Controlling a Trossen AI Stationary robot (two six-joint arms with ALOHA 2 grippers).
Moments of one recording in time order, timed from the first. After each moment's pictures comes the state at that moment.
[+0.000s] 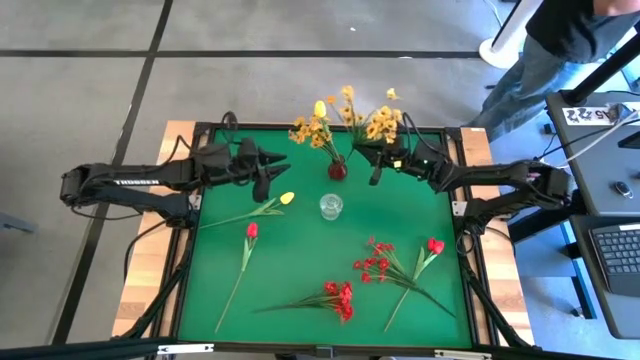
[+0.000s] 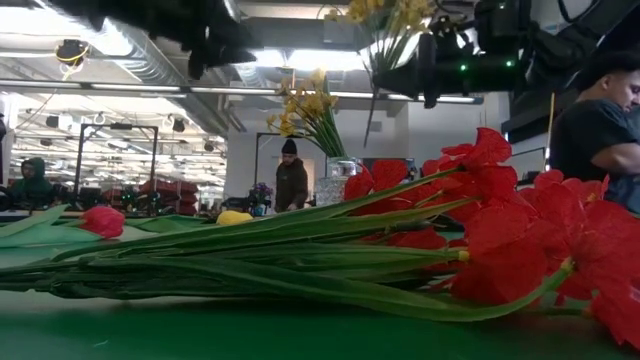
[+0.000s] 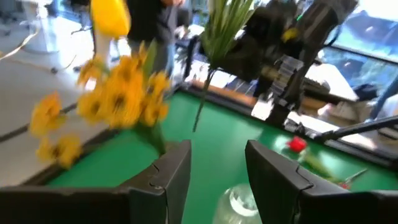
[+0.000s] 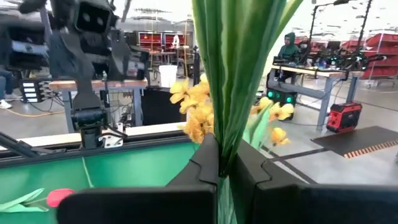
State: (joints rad) left arm 0.20 0.94 0.63 0.12 -0.18 -0.24; right arm -0.41 1.32 0.53 0.89 -0.09 -0.03
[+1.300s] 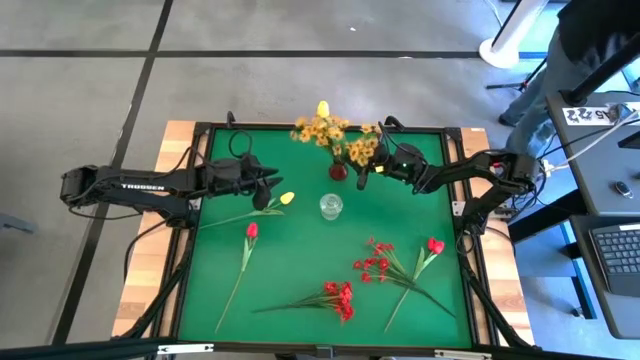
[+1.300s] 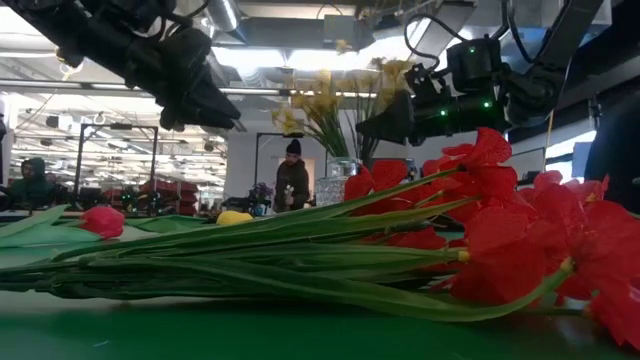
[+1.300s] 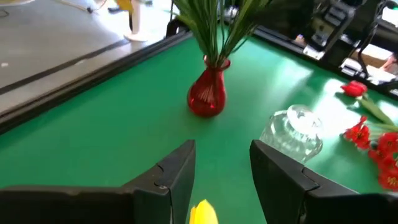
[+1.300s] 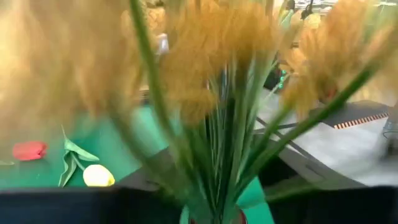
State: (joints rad) left arm 0.20 0.94 0.45 0.06 -0.25 -0.34; right arm -0.42 1.60 0.54 1.04 -0.07 -0.07
